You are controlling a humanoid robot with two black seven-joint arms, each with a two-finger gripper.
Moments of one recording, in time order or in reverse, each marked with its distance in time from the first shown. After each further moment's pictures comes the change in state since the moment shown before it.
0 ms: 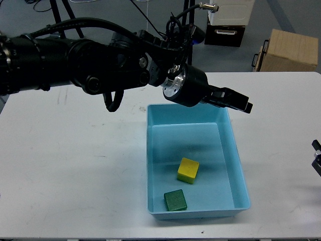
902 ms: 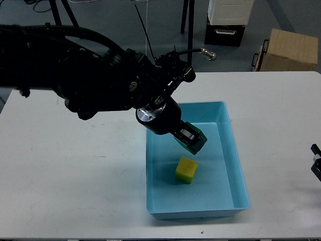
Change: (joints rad) left arm -0.186 -0.105 0.497 -0.248 0.075 0.029 0.102; right arm -0.037 -0.001 0.003 0.002 0.001 0.000 -0.002
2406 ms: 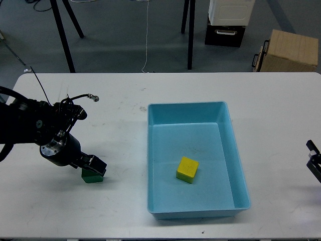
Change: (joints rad) left arm 0.313 0.383 0.105 -0.031 0.153 -0.059 0.155; right arm 0.029 0.002 -0.022 0.006 -0.001 0.000 -0.002
